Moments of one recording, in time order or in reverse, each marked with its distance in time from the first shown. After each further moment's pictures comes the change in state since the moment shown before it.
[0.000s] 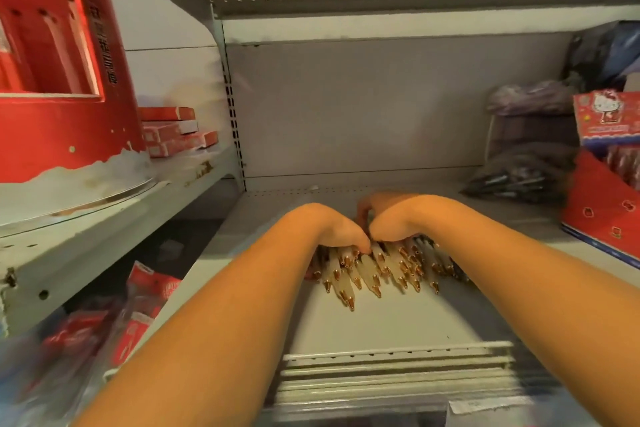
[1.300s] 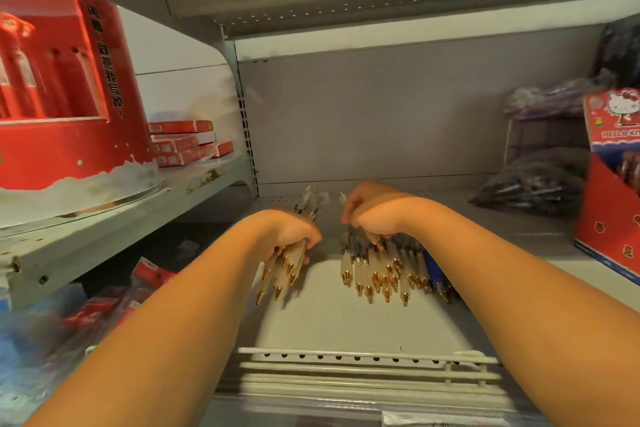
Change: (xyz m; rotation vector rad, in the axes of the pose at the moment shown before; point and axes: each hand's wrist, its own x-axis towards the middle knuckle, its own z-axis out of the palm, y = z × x) left_hand 0.013 -0.027 -0.010 -0.333 0.221 -0.012; right_hand 0.004 0.024 -0.008 0.364 0.146 -0.224
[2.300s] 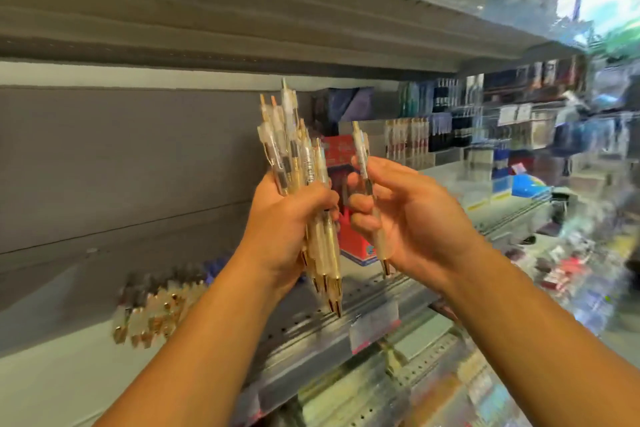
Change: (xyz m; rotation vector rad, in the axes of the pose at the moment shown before) left_hand -0.166 0.145 0.167 -1.032 -0.531 1.131; right_hand -0.292 0.041 -0.071 1.392 0.699 -0.259
